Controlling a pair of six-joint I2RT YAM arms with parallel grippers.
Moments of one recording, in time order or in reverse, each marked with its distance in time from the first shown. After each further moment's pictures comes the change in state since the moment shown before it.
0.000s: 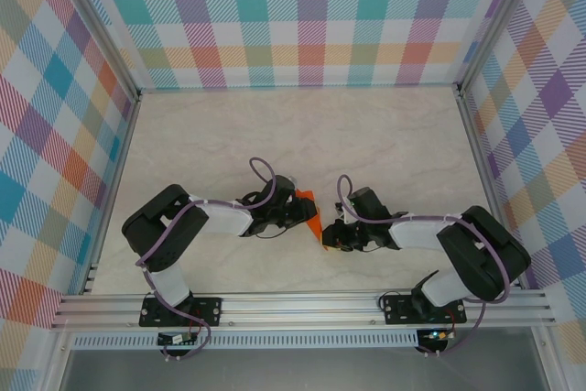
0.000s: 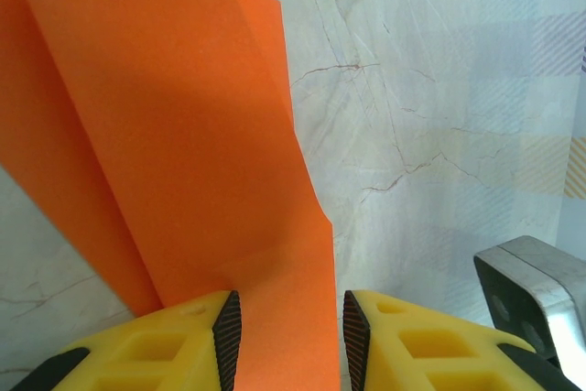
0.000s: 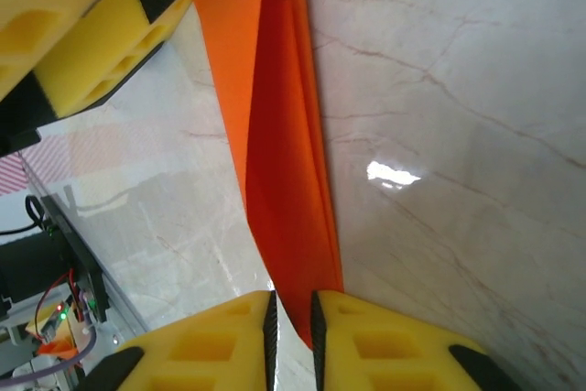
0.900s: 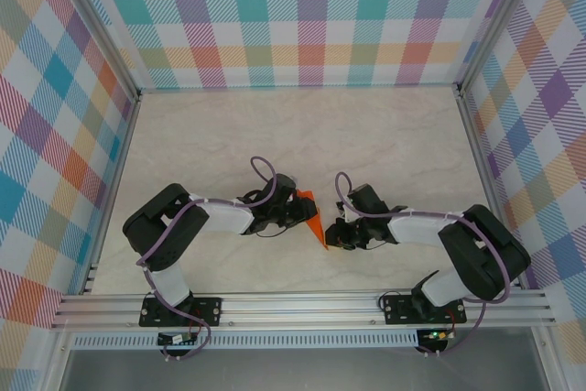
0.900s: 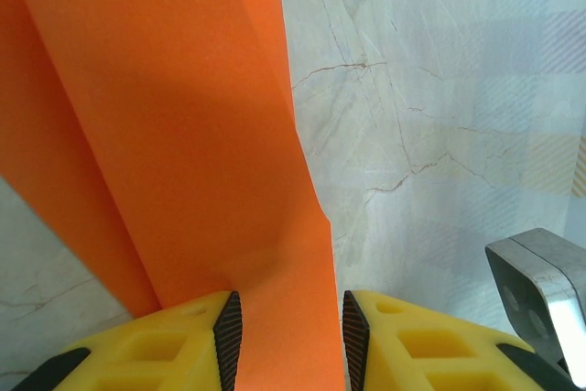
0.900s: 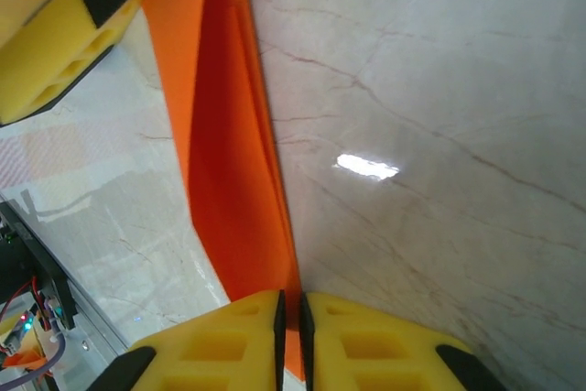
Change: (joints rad) left arm 0.000 0.007 0.021 -0.035 0.008 0.002; right arm -0.003 0.000 0.061 -0.154 0.055 -0.056
